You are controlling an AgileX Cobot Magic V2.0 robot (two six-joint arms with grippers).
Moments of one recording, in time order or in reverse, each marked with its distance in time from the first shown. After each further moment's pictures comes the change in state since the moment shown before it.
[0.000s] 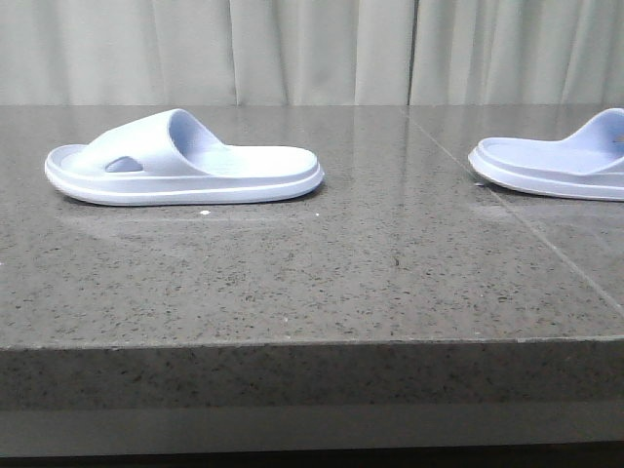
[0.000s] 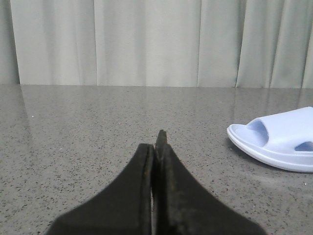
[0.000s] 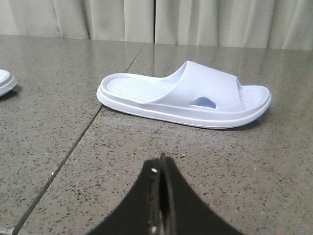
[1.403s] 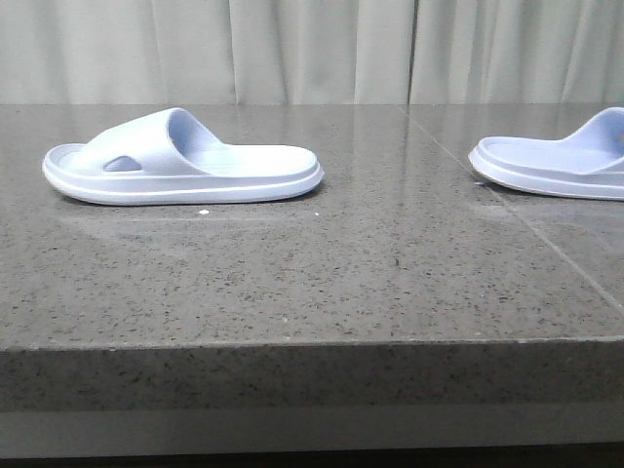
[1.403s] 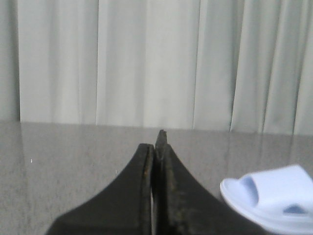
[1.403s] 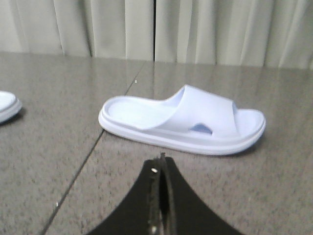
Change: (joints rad) left arm 0.000 0.000 -0.147 -0.032 -0.010 0.000; right arm 0.000 0.000 -0.090 -0.001 0.024 -0.002
